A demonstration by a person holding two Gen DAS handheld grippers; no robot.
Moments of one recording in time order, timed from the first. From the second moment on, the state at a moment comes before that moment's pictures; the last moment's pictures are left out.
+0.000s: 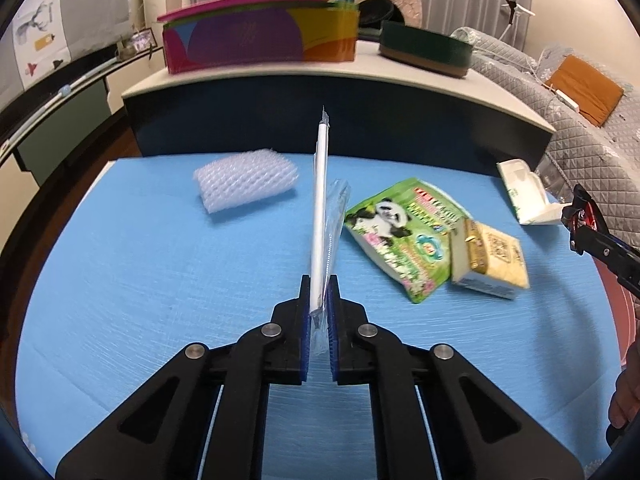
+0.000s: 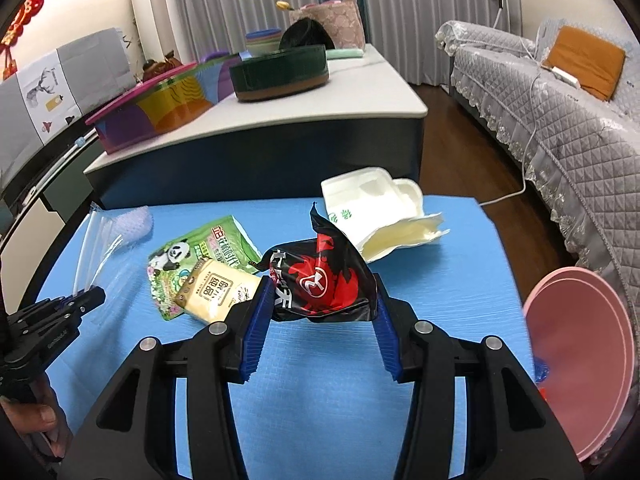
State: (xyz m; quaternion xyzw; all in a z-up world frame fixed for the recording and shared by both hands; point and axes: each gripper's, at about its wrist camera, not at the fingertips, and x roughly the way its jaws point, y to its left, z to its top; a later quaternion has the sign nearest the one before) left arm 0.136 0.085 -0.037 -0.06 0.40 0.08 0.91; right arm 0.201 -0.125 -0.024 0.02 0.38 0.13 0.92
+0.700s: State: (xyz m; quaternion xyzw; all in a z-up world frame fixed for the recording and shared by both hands) left arm 0.102 0.020 0.013 -0.03 0.33 0.01 0.94; right arm 0.142 -0.183 0.032 0.02 0.33 0.10 0.94
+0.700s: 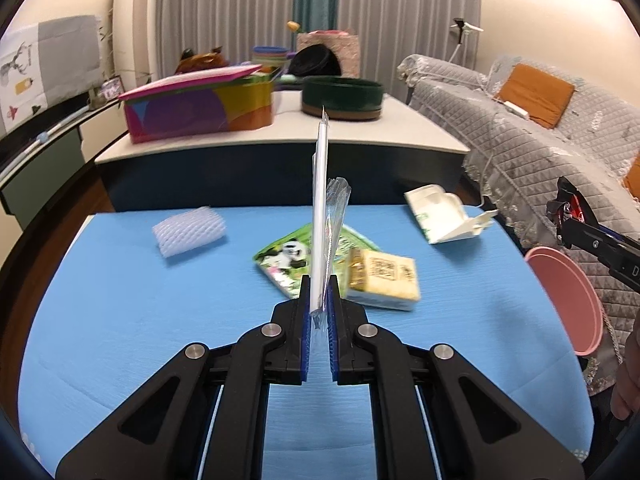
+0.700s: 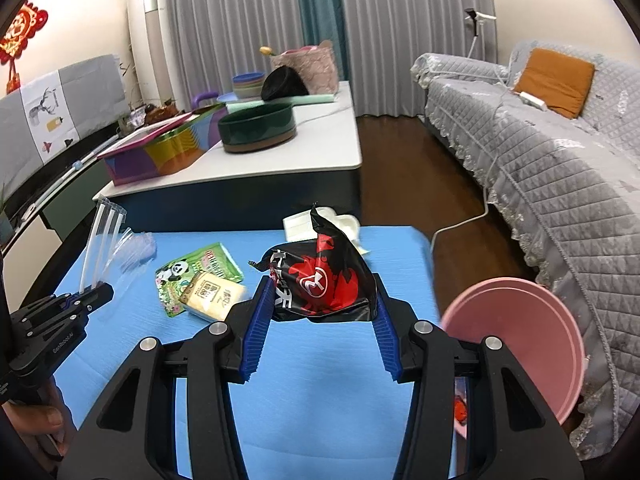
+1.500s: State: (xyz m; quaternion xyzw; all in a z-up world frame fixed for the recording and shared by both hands) left arm 0.095 -0.083 0.053 -0.02 0.32 -0.08 0.94; right arm 0.108 -0.292 0.062 0.06 0.29 0.01 0.96
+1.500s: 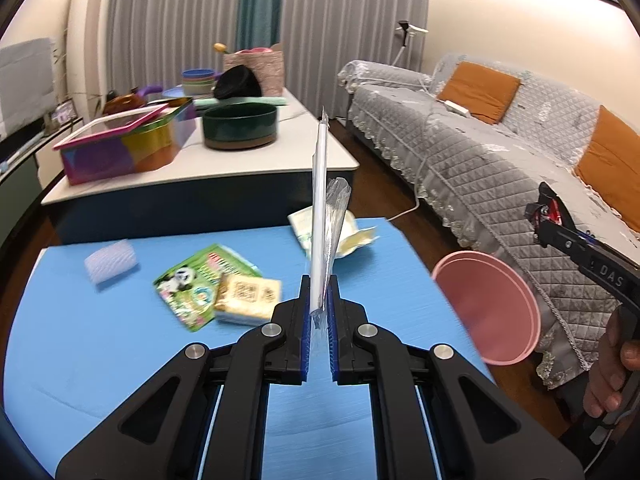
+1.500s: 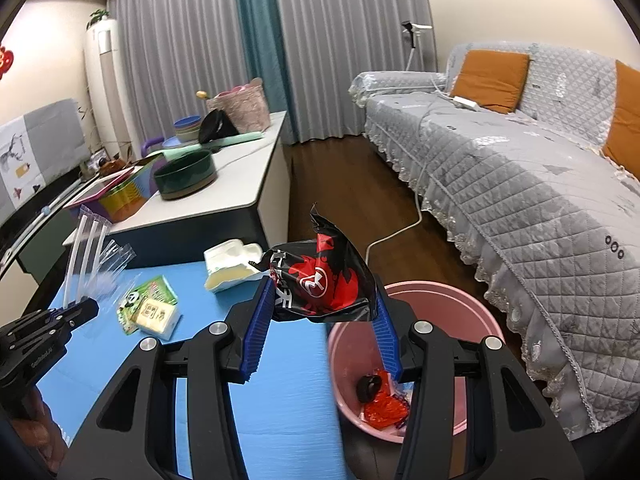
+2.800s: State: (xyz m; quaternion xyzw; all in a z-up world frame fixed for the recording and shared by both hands) left arm 0.156 -0.247 0.030 0.00 0.35 -0.21 0.91; right arm 0.120 -0.394 0.043 0.04 0.30 -0.09 0.95
